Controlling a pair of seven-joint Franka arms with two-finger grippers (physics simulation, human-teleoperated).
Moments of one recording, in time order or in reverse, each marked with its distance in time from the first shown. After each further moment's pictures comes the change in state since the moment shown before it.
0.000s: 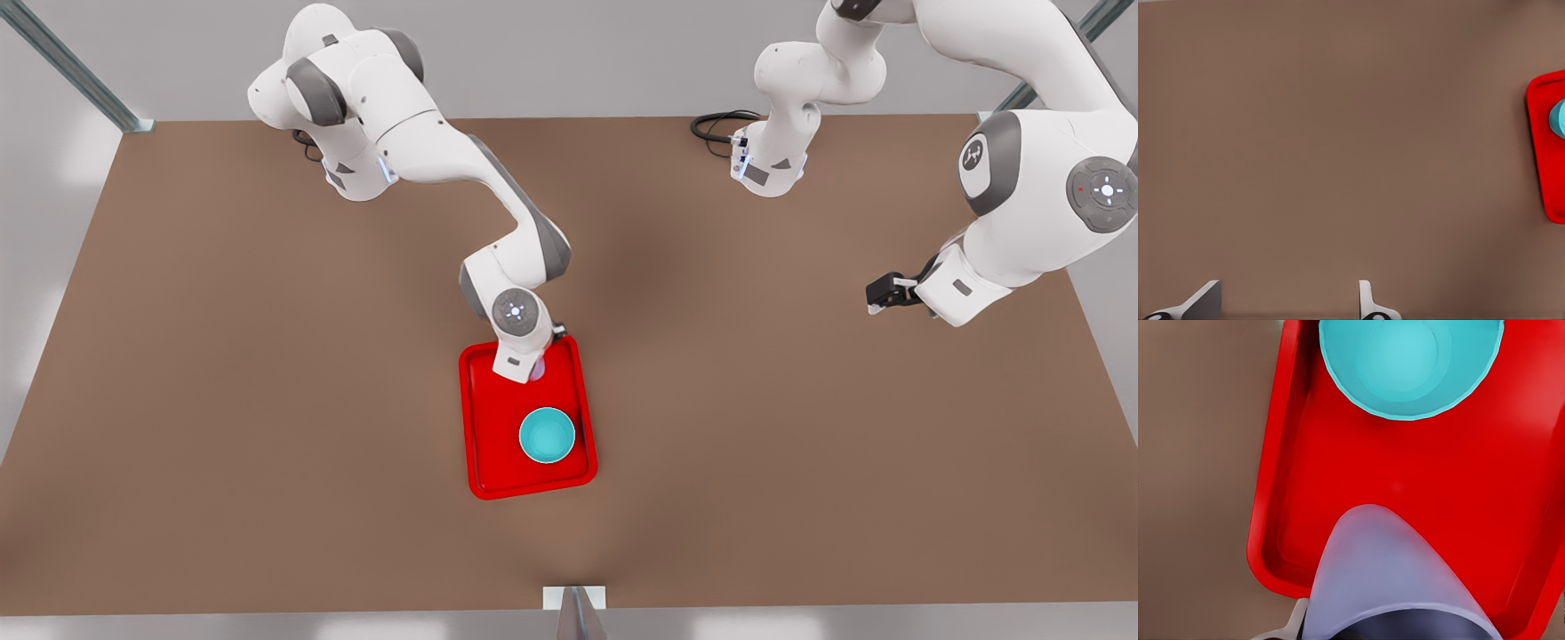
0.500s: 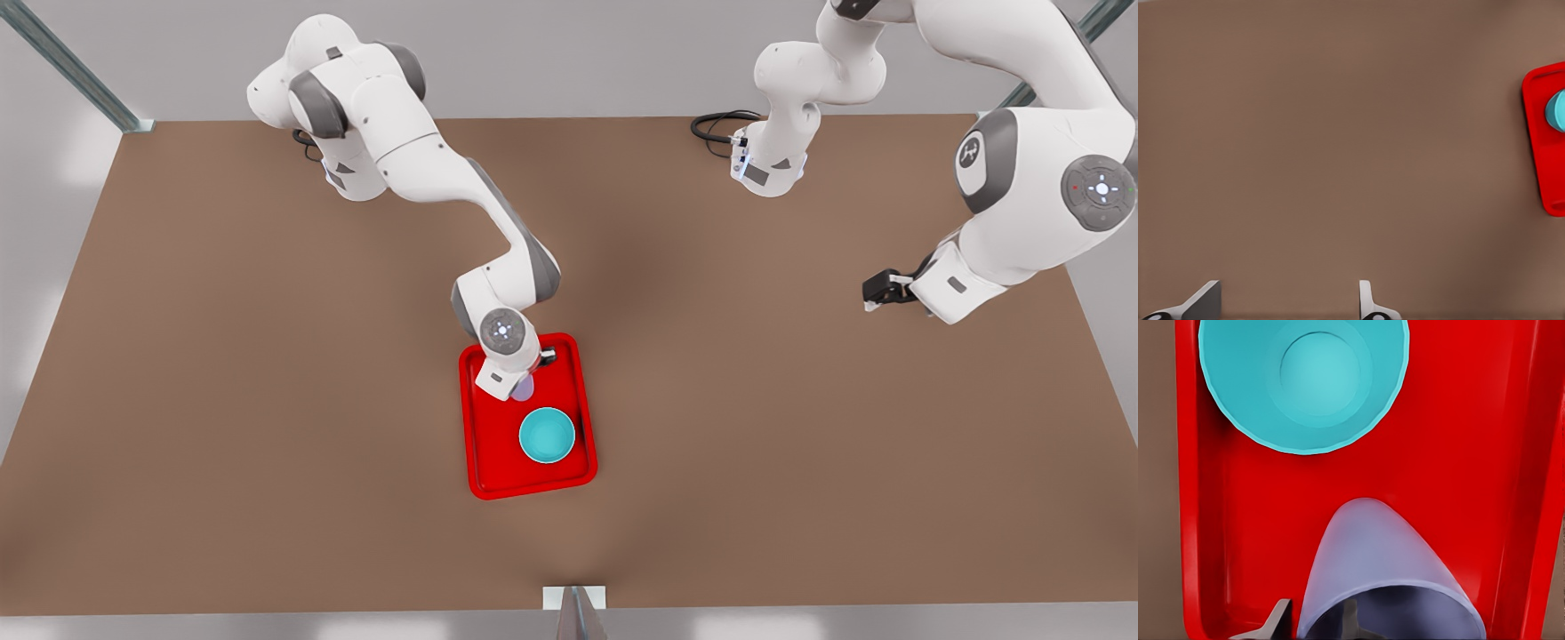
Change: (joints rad) left arm -0.007 -0.002 -0.003 0.002 0.001 -0.010 0.009; right arm -0.032 0.058 -0.003 -0.008 -0.022 0.081 0.125
